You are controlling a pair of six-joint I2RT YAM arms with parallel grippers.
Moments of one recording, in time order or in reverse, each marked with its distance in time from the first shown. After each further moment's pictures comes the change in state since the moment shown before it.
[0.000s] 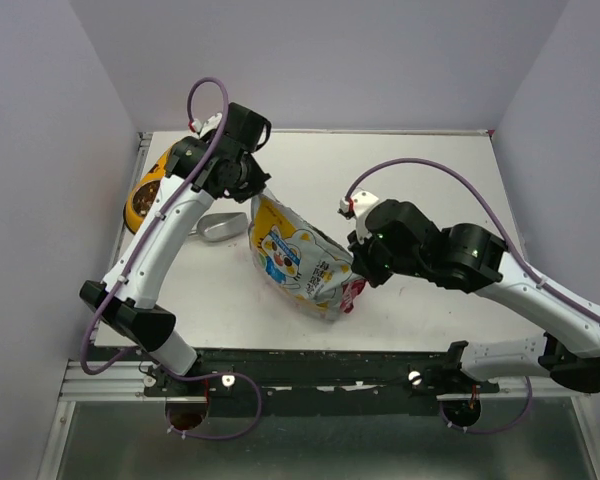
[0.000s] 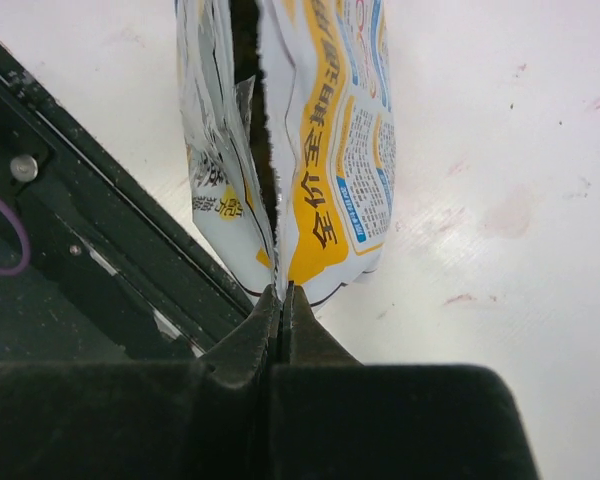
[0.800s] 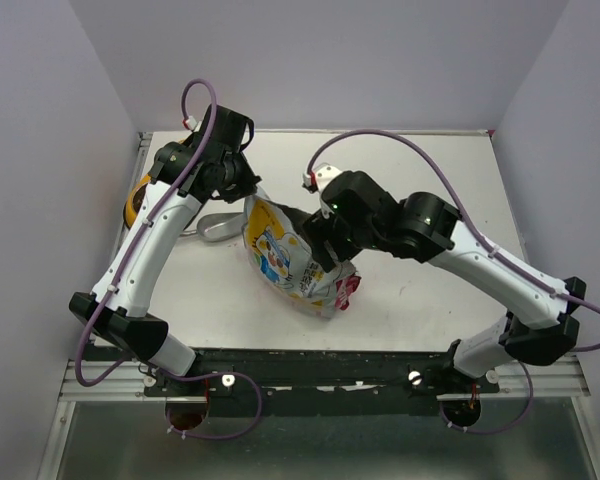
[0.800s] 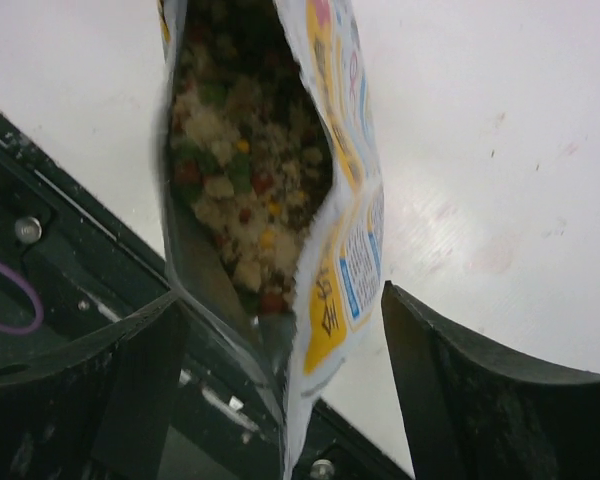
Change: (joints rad) left arm 0.098 -0.090 -0.097 0.072 0.152 0.186; right arm -0.003 0.227 0.246 -0.050 0.038 0.019
